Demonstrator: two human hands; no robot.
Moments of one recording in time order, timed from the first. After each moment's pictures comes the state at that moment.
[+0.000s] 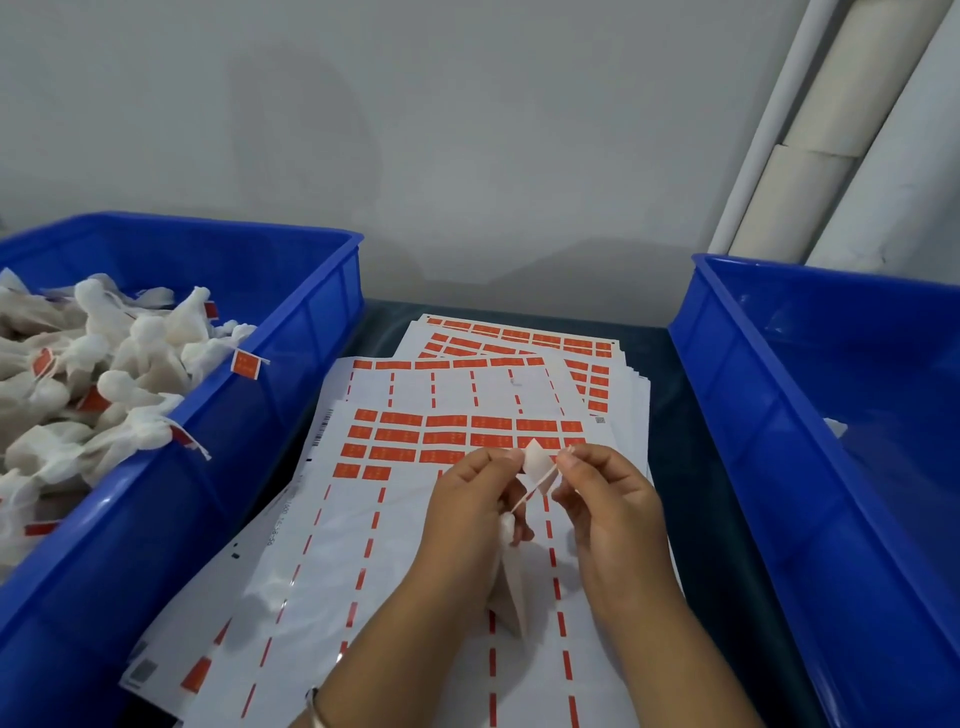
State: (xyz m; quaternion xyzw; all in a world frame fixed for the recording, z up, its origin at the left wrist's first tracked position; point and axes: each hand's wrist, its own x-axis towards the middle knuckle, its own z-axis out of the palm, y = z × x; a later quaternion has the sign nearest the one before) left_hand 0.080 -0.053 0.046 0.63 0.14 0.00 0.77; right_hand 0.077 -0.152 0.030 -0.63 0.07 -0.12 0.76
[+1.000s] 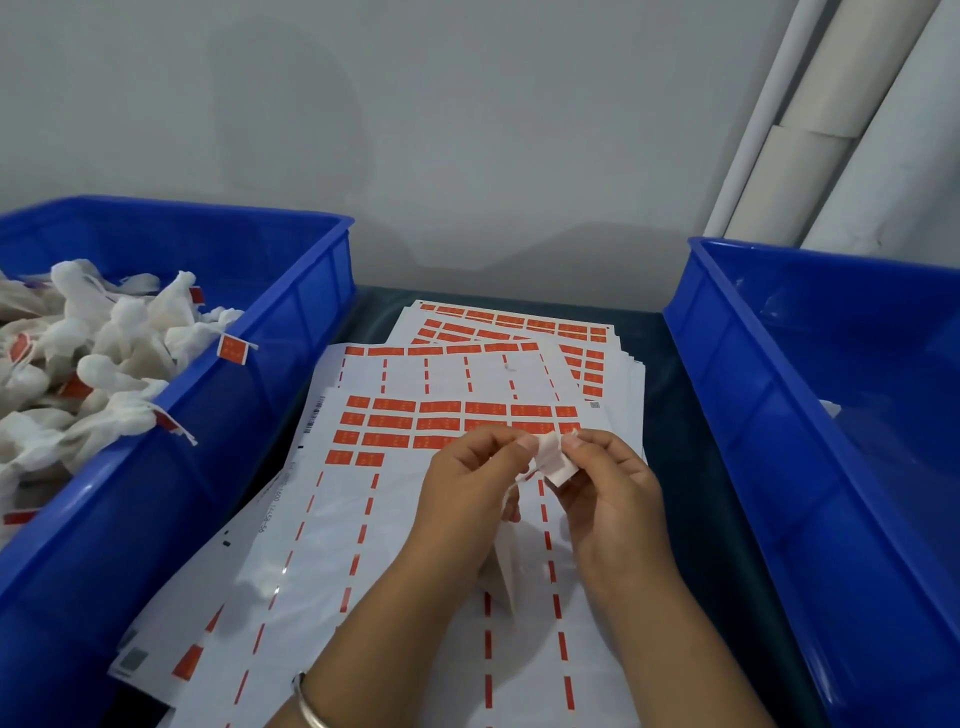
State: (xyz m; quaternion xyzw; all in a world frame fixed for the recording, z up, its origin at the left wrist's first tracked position) left_hand 0.079 -0.051 0.046 0.65 0.07 0.01 0.76; right_hand 0.077 -0.154 0.030 -0.55 0.09 -0.10 0.82
